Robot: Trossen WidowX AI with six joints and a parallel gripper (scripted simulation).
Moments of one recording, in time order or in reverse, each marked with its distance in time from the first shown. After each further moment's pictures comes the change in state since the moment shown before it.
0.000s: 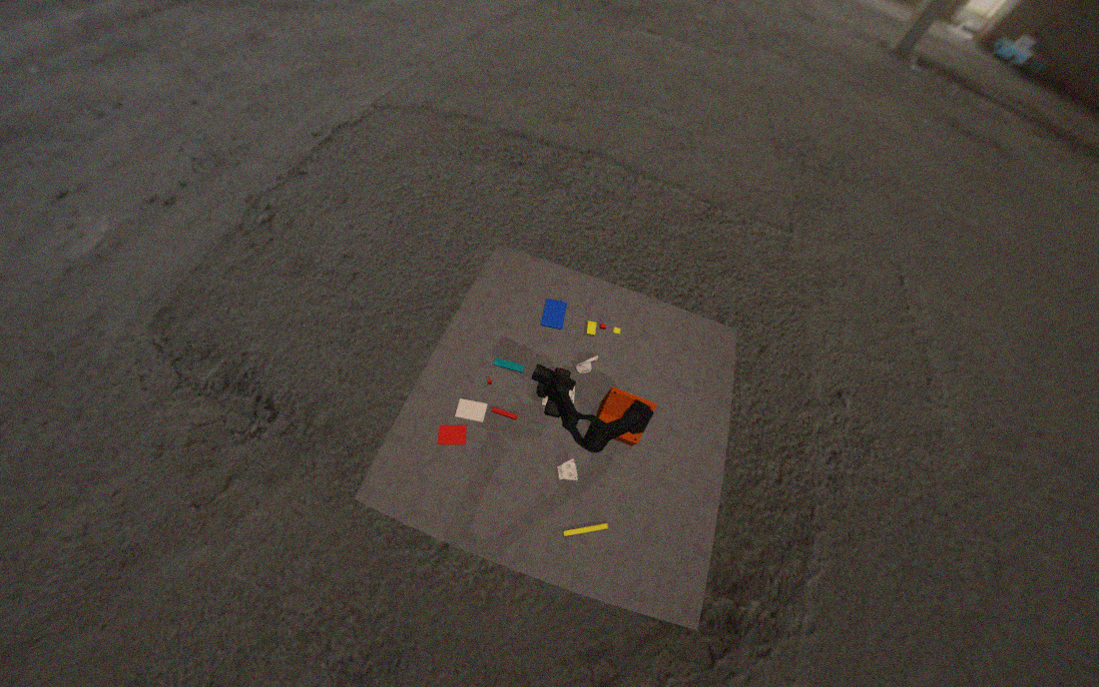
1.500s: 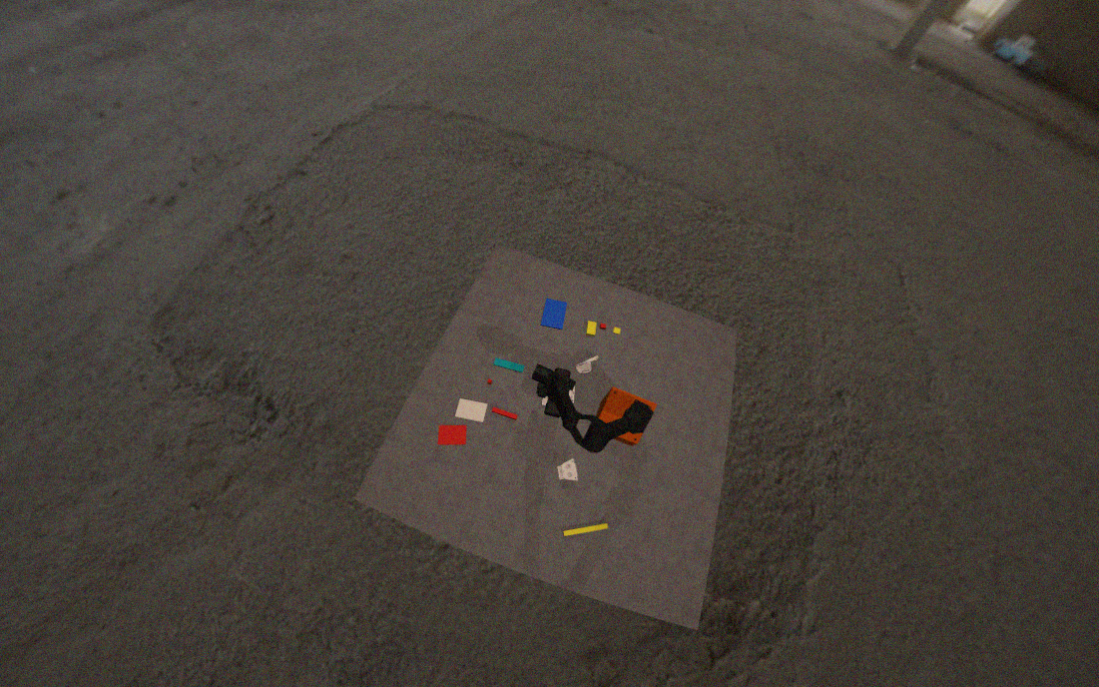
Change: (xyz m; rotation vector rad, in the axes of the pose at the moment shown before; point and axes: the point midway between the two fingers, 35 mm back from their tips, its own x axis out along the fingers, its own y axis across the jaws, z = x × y) arm 0.000 0.000 0.000 0.000 0.000 0.000
